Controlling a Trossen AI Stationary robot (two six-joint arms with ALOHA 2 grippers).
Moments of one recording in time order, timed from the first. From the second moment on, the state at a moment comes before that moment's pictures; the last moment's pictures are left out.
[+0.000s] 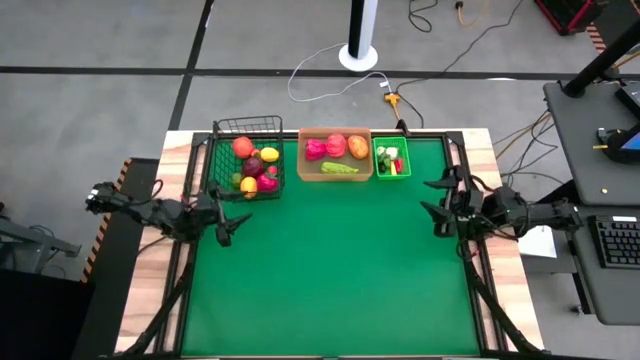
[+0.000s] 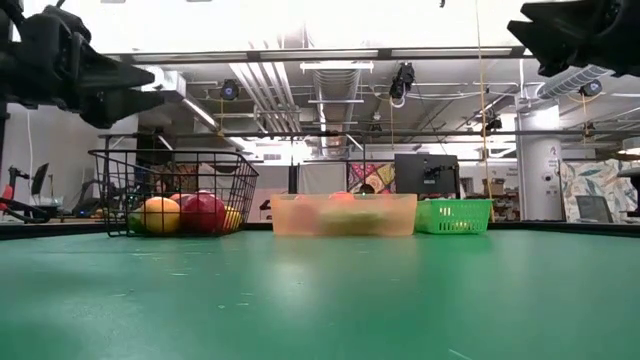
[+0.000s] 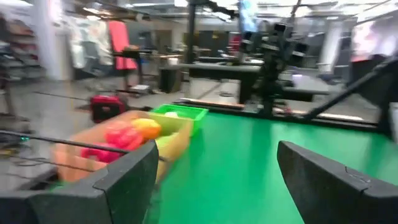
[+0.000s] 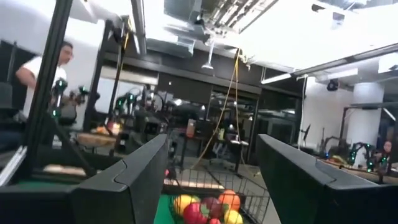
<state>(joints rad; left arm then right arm) -0.33 0.03 0.02 0.07 -0.63 -0.03 0.04 0.01 0.01 0.42 0.16 -0.28</state>
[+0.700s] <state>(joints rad) -0.33 0.09 0.02 0.06 -0.75 0.02 0.04 0.06 0.01 0.26 0.16 -0.09</state>
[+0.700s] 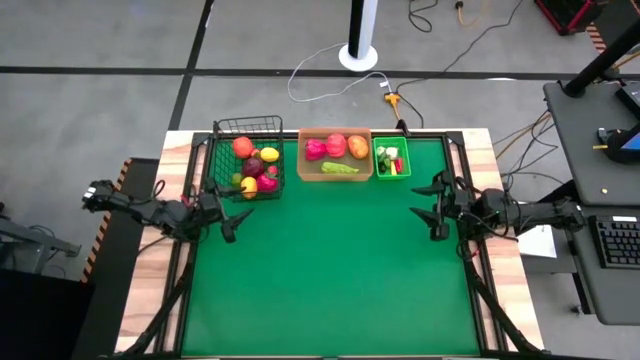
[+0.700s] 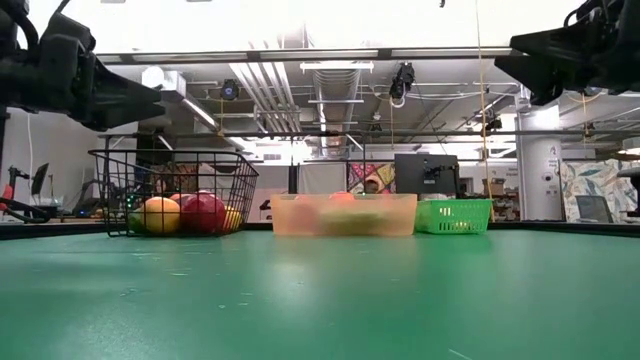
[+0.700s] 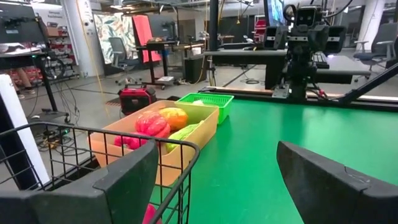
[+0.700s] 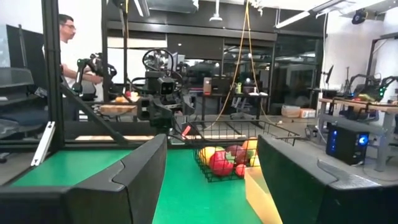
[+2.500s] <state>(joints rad) -0.33 0.10 0.02 0.06 -0.75 0.02 0.04 0.06 0.01 0.26 0.16 -0.08</state>
